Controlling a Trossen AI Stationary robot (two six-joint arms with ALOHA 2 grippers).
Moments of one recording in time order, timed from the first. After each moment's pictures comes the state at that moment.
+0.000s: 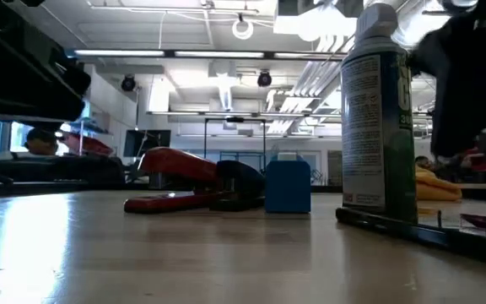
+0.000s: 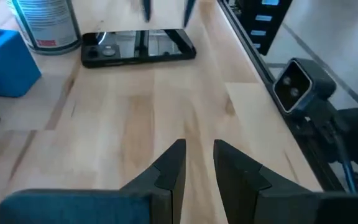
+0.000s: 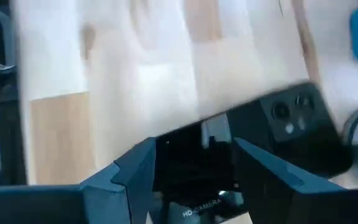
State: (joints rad) left arm -0.79 1.79 0.69 0.57 -0.58 -0.45; right arm 0.74 1.94 1.39 -0.72 0.38 0.77
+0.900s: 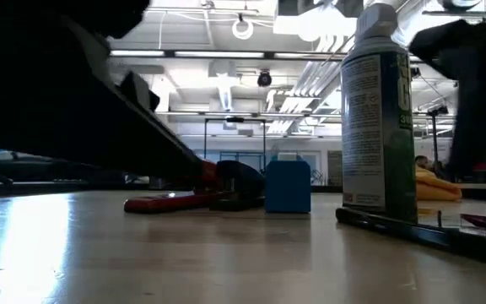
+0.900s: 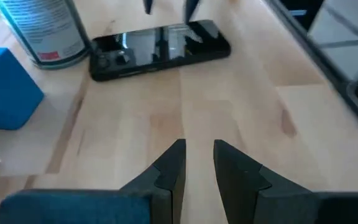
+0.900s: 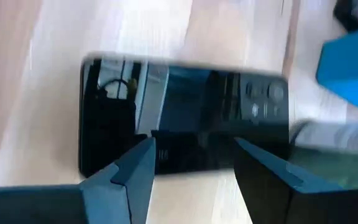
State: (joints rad) left arm -0.67 2.00 0.89 0.54 -0.55 -0.31; right arm 0.77 1.94 1.27 -0.65 0.46 0.43
